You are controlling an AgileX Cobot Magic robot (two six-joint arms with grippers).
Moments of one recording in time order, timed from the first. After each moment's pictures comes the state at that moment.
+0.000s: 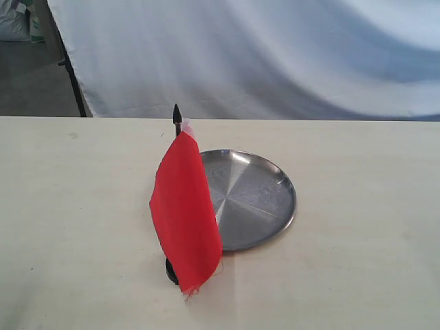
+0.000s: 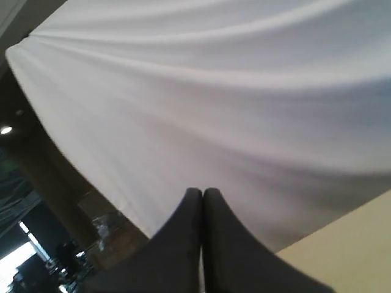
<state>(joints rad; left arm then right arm) 0.01 0.00 0.00 -0.13 0.35 -0.04 0.24 0.01 0.00 -0.11 -0.20 0.82</state>
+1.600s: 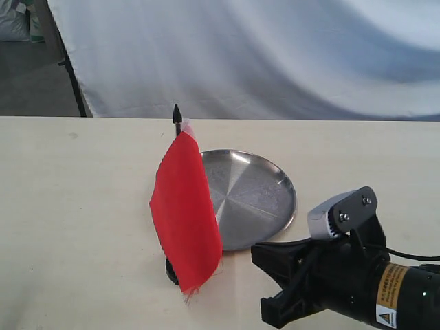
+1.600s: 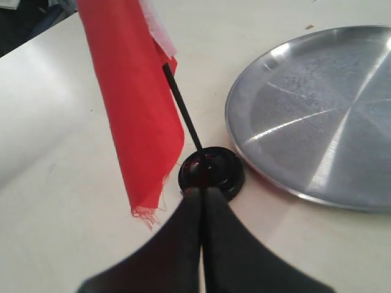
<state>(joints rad) 0.01 0.00 0.00 -0.13 0.35 -0.04 0.69 1.42 -0.27 -0.49 -0.69 0.55</state>
